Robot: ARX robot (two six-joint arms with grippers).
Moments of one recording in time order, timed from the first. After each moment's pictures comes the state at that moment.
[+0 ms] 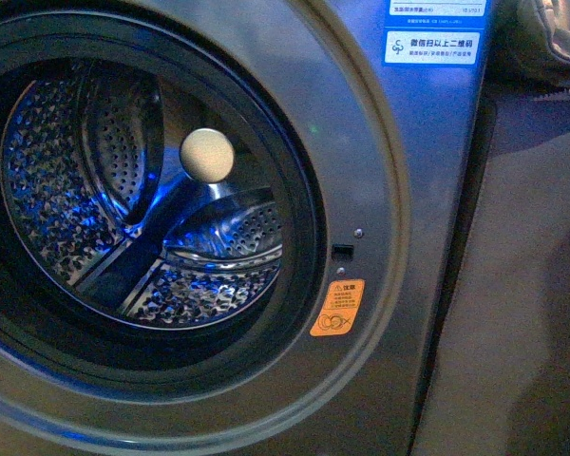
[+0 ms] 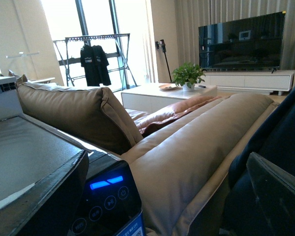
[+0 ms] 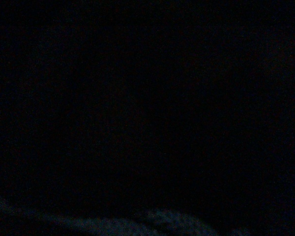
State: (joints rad) left arm -0.60 1.43 1.85 -0.14 0.23 0.11; right arm -0.90 1.09 0.96 1.00 -0.52 0.40
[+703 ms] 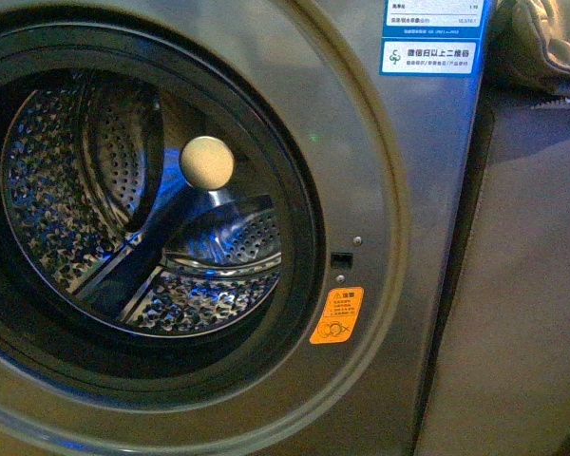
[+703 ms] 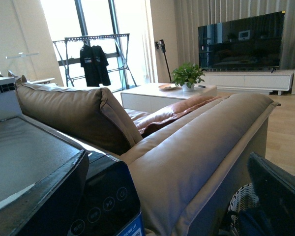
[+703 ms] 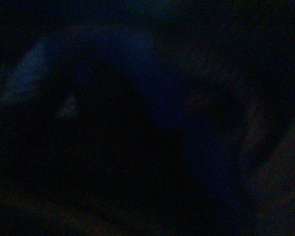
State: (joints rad) left arm -0.60 1.43 1.86 -0.14 0.23 0.11; right arm -1.30 1.62 0.87 0.39 -0.86 -0.01
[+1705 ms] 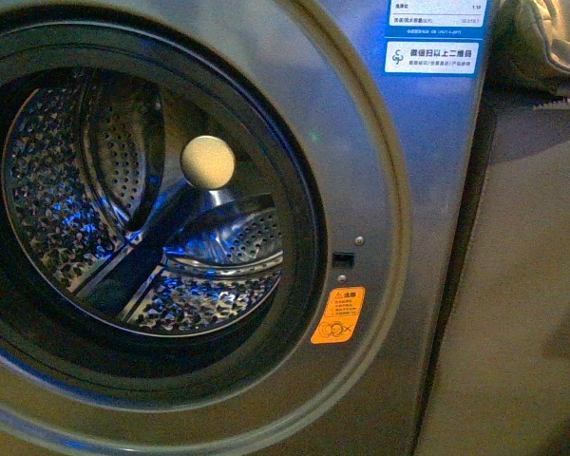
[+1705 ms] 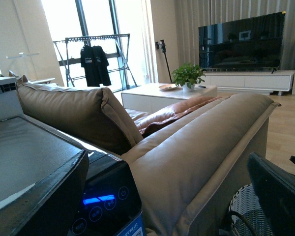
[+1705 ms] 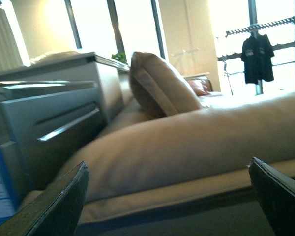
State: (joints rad) left arm -0.60 1.43 1.86 -0.14 0.23 0.11; right arm -0.65 0.80 0.65 0.56 -0.56 0.40
